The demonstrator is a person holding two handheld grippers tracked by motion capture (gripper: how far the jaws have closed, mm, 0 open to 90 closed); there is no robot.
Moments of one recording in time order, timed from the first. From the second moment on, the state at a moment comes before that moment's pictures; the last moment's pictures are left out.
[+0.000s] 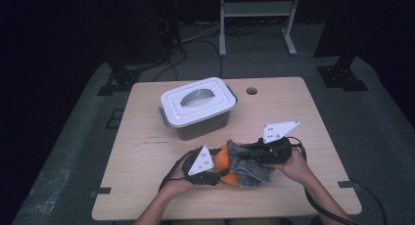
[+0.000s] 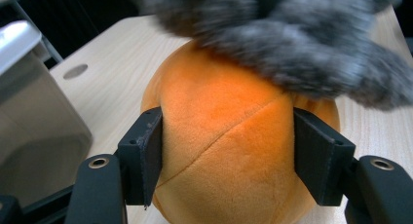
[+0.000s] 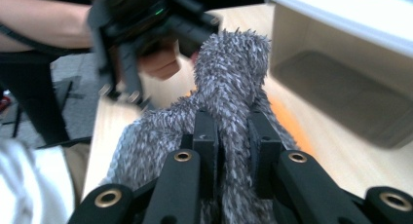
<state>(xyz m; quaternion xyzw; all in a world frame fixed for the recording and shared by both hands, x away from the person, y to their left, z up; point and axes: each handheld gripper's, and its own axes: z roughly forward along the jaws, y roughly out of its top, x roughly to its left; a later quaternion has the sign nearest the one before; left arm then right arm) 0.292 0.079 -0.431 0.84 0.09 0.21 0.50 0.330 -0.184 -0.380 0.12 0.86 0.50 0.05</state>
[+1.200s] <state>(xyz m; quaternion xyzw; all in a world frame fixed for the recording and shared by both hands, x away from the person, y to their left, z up) 0.288 0.078 -0.428 0.83 0.08 0.21 0.51 0.317 -0.183 -0.375 0.10 0.85 0.52 0.05</state>
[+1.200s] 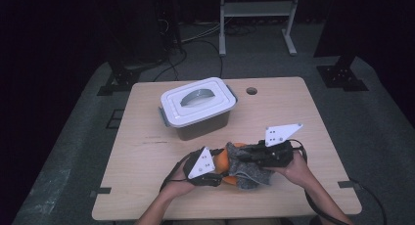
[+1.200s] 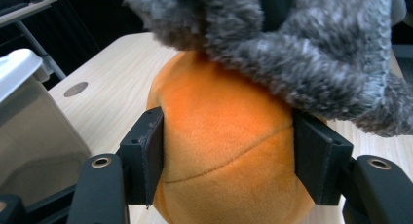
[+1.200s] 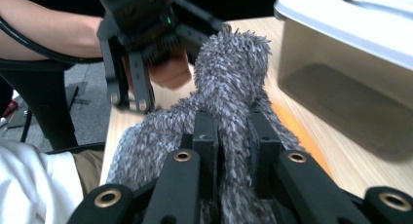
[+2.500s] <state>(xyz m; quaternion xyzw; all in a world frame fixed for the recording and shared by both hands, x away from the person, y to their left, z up) 0.299 0.079 -0.429 0.85 0.10 0.11 0.50 0.322 -0.200 -0.385 0.09 0.87 0.48 0.04</state>
